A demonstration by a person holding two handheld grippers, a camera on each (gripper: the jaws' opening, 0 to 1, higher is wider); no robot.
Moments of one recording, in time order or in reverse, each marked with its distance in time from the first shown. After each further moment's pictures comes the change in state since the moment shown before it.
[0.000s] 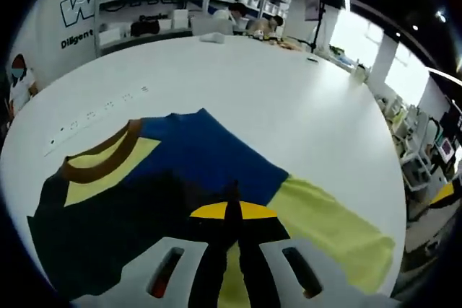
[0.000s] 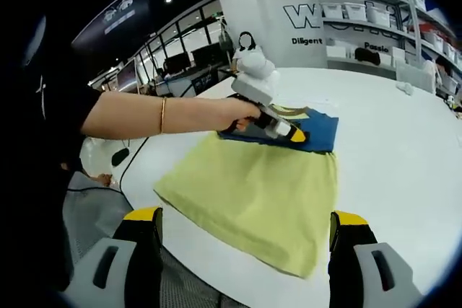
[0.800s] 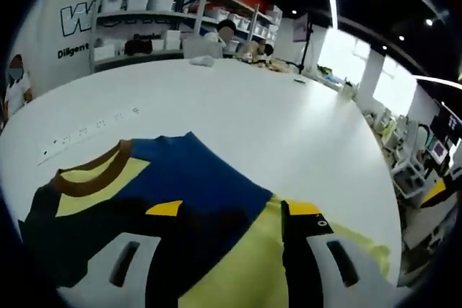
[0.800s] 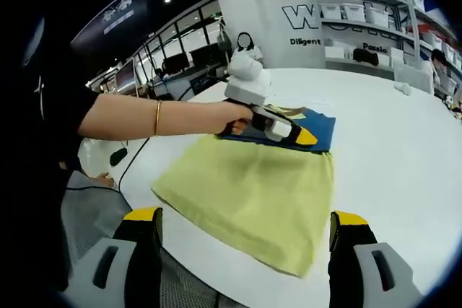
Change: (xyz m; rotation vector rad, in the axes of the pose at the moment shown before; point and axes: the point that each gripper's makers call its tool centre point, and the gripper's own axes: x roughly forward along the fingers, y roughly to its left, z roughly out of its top) left arm -0.006 -0.010 0.022 0.010 -0.159 -0.073; right arm 0.000 -0.003 0.000 -0.002 -0.005 -0.009
